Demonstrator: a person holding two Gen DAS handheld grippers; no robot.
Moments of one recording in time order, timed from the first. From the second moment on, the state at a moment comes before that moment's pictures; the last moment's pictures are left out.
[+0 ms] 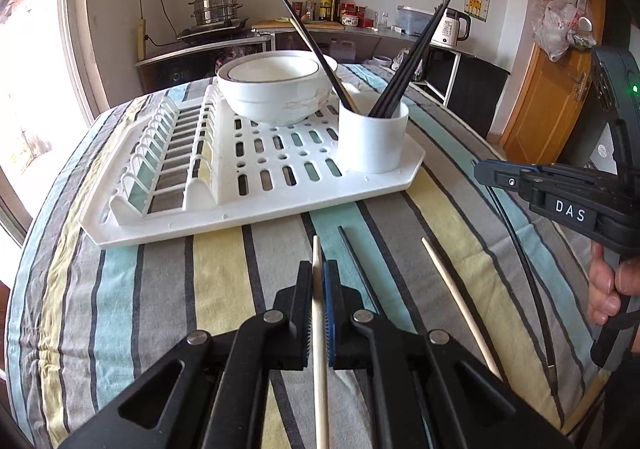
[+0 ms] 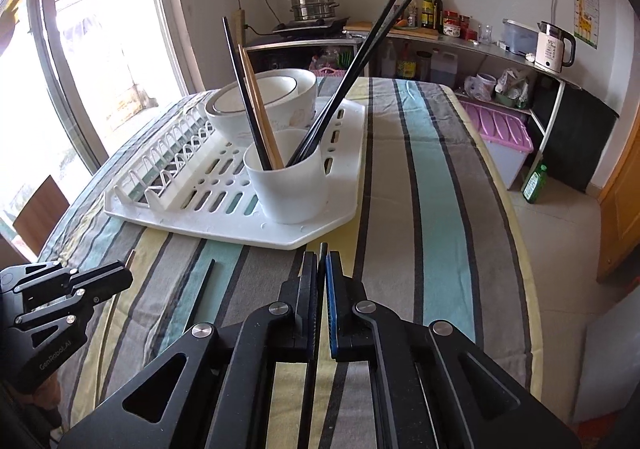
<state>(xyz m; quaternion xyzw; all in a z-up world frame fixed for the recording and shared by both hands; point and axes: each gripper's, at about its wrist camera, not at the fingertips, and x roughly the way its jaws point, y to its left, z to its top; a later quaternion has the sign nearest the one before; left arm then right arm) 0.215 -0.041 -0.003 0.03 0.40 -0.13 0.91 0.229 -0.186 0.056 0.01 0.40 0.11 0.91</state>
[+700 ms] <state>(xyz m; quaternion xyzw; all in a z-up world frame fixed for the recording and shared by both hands) 0.178 -0.008 0.088 -0.01 0.30 -0.15 0.94 0.152 -0.200 0.154 0.01 0.25 0.10 0.96</state>
